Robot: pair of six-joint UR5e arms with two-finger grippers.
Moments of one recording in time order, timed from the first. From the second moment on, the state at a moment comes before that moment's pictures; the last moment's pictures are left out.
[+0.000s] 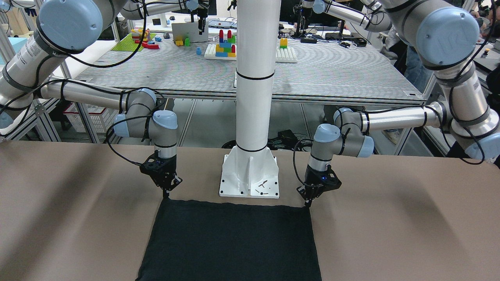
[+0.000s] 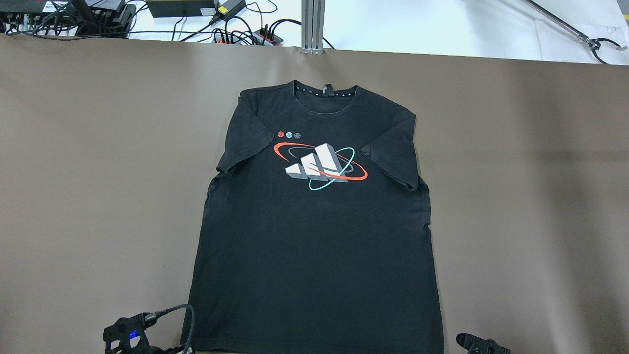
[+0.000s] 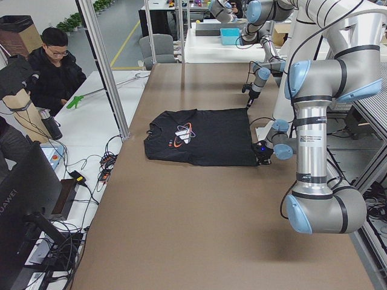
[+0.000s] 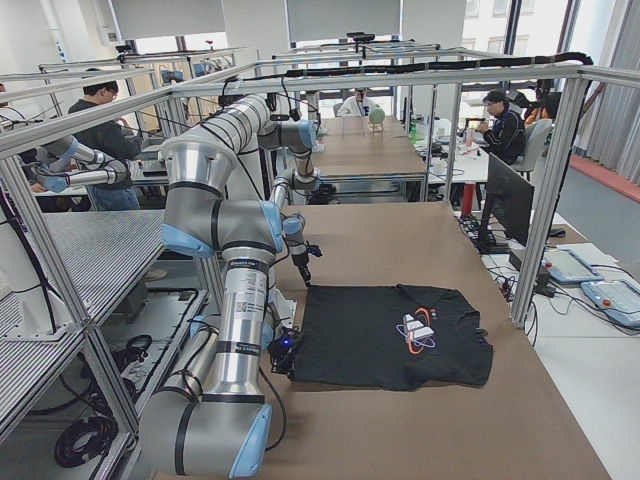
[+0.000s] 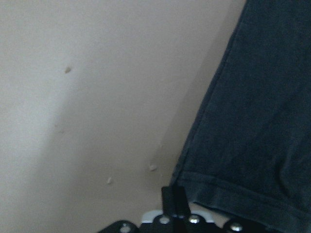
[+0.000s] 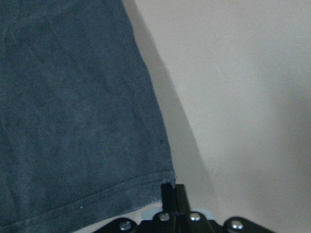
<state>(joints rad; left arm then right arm) 0.01 -1.62 -2.12 -1.83 -1.34 -2.01 -0.07 -1.69 2.24 -1.43 1.25 2.00</state>
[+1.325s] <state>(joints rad) -0.50 -1.79 -2.08 -1.83 -1.66 -1.48 0.53 -1.32 2.15 -1.67 1.70 1.38</state>
